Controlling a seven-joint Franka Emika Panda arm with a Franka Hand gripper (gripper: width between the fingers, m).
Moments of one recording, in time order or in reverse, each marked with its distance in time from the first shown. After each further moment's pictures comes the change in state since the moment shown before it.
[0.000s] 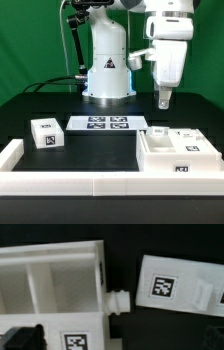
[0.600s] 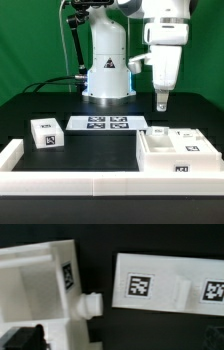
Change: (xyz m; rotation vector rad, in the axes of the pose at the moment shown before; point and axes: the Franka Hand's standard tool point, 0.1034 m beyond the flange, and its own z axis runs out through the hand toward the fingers) arm 0.003 -0.042 0.017 0.013 0.020 0.073
